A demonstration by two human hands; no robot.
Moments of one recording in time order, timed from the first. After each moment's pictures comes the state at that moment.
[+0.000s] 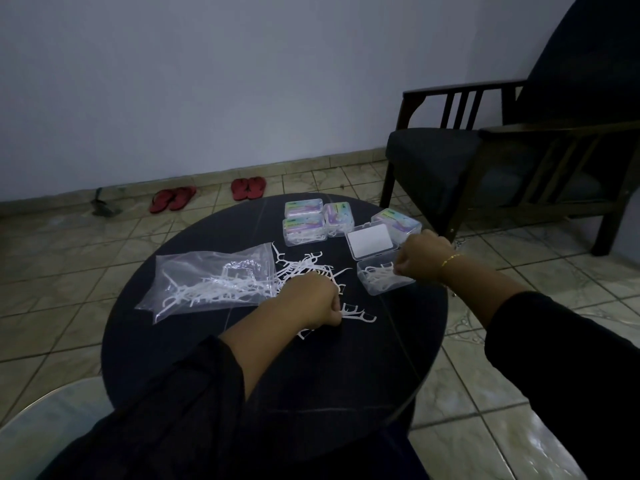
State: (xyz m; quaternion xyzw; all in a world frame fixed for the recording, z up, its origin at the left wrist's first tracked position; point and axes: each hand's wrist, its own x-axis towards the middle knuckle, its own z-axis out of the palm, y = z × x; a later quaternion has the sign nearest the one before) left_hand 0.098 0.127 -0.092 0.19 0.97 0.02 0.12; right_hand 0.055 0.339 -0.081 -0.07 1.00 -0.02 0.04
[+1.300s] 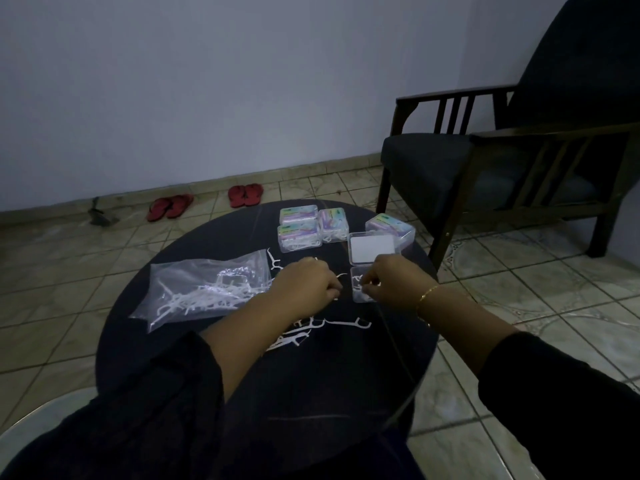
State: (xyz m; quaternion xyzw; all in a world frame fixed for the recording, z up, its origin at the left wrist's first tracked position) left_hand 0.089 0.127 -0.074 0.25 0.97 0.02 0.01; right_hand 0.091 0.304 -0.080 -0.15 0.98 -0.15 0.03
